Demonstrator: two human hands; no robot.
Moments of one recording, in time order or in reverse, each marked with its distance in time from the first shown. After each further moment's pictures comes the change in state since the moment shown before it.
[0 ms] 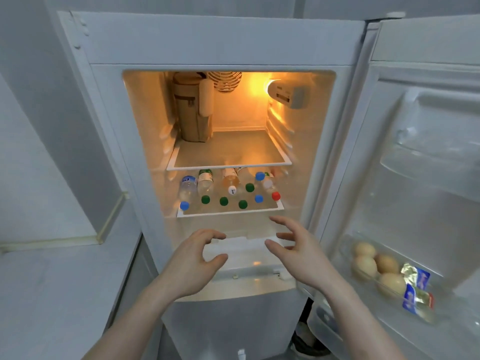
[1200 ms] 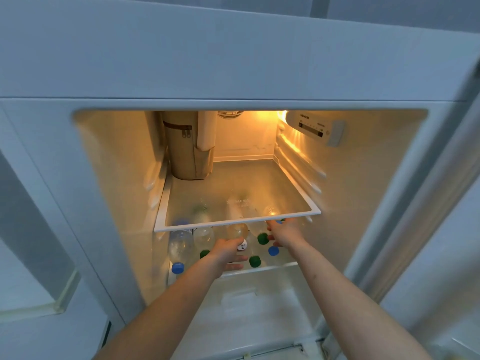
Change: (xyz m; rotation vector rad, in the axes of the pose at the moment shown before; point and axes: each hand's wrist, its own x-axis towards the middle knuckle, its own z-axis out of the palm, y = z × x) left_hand 0.303 -0.076 0.050 -0.831 -0.240 -0.679; right_hand 0.319 0.041 0.061 0.116 0.179 0.449
